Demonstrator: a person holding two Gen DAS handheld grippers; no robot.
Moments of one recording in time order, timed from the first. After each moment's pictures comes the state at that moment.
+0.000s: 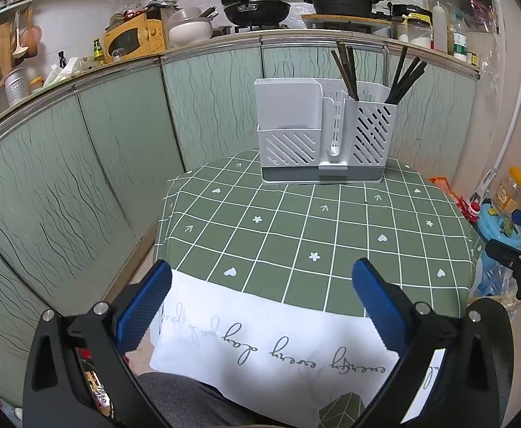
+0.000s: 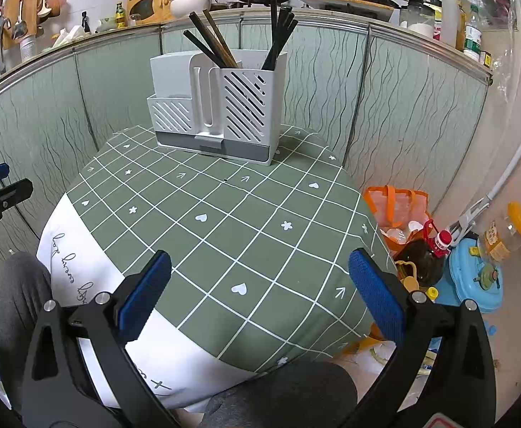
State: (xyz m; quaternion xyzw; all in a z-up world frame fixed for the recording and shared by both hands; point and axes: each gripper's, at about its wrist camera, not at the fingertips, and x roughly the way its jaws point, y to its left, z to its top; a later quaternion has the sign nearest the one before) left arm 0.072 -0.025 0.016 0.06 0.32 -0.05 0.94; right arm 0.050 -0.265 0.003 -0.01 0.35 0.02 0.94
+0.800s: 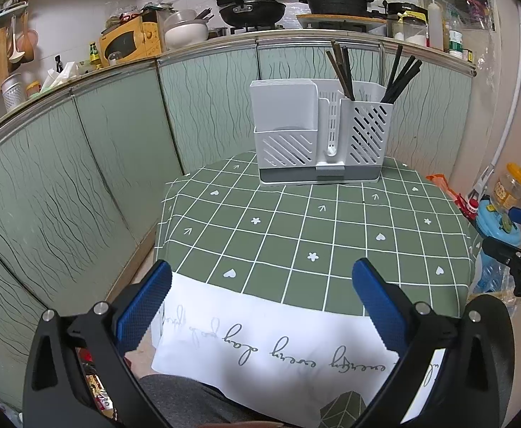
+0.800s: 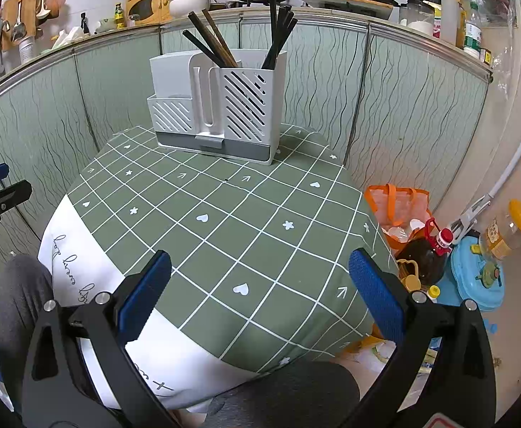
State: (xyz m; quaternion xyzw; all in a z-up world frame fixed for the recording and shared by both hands) left arm 0.070 -0.027 0.018 0.07 0.32 -0.06 0.94; right arm 0.050 -0.264 0.002 -0.01 0.35 0.02 0.94
